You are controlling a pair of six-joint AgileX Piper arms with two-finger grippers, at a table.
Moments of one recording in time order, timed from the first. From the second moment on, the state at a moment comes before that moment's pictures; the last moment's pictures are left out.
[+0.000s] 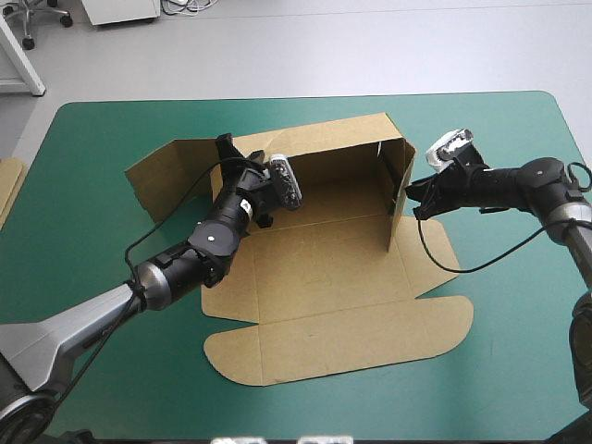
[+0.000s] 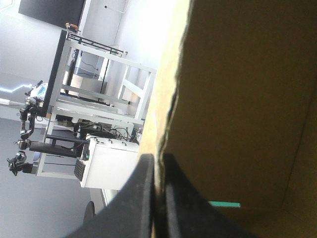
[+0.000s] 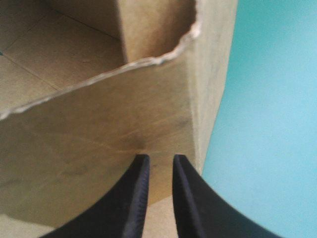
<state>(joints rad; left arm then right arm) -0.71 1.56 -1.06 1.74 0.45 -0.72 -0.06 1.67 -1.21 1.02 0.80 -1.36</state>
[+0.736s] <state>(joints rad) -0.71 1.59 -1.06 1.76 0.46 -0.72 -0.06 1.68 -1.20 1.21 0.82 -1.57</state>
